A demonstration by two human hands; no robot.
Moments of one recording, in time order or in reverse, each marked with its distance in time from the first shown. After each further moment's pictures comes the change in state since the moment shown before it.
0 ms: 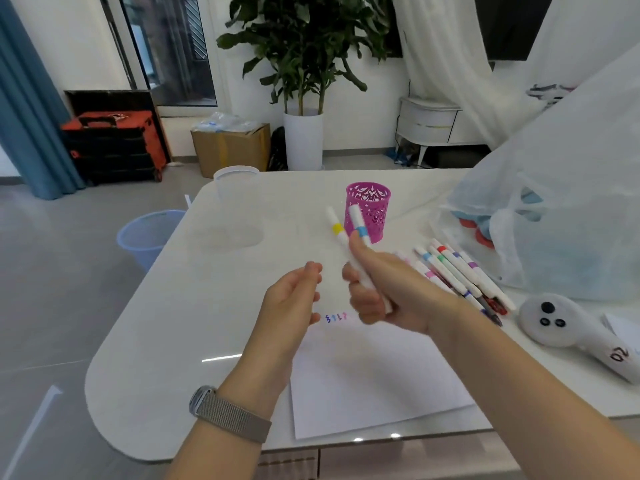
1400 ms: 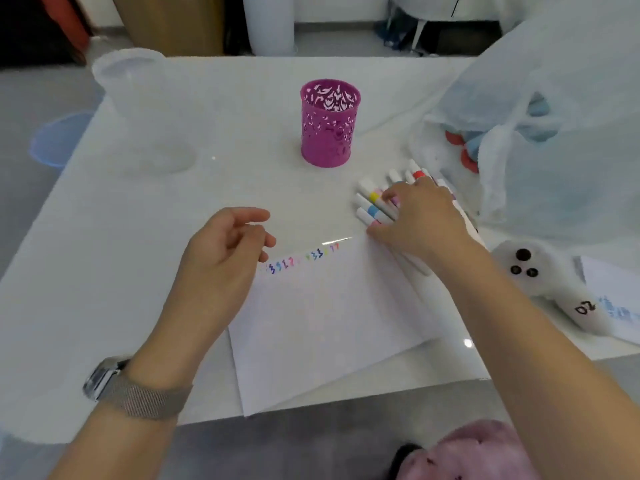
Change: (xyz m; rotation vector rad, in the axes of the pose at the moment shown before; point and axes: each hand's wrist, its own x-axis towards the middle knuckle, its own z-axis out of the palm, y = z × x) left_hand 0.020 0.001 0.016 0.333 0.054 0.019; right_hand 0.032 0.023 -0.117 -1.411 0.642 0.044
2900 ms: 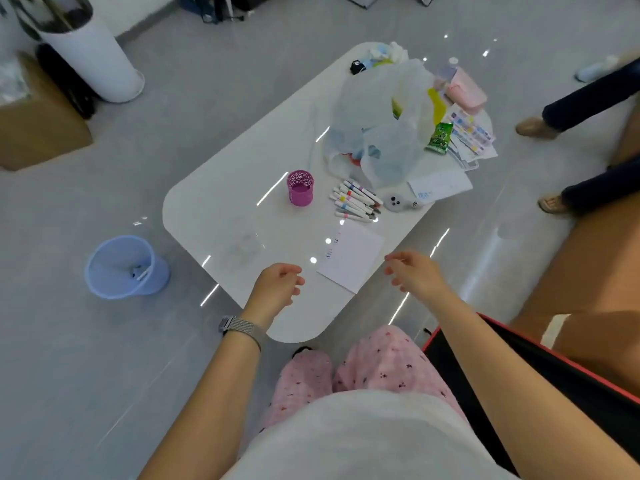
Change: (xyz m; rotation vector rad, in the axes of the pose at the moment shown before) left_hand 0.034 0.303 -0.278 0.377 -0.908 -0.402; right_hand -0.237 -0.260 -0.347 1.011 -0.038 1.064
